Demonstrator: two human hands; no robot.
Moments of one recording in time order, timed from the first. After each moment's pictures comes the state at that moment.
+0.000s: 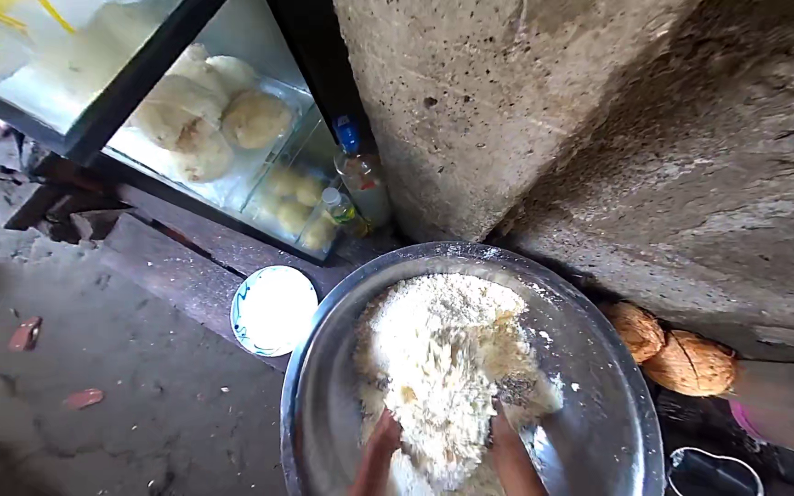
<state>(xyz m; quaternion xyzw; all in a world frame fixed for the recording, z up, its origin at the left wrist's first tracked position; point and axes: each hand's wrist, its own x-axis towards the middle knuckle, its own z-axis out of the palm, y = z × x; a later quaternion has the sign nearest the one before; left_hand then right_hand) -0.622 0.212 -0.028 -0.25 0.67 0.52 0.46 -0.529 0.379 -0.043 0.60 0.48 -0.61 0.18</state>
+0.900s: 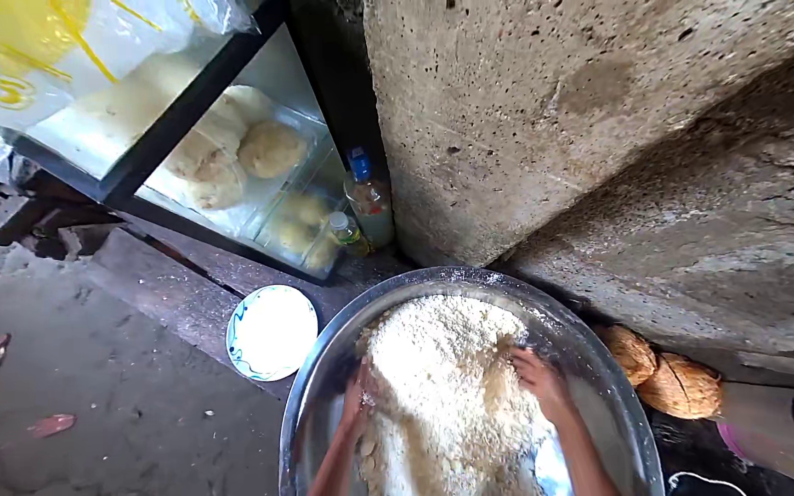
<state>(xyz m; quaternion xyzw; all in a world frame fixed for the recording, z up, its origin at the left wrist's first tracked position) -0.723 0.195 -0.102 -0.18 0.75 0.56 0.31 -0.567 0.518 -0.103 0.55 0.54 -0.64 0.03</state>
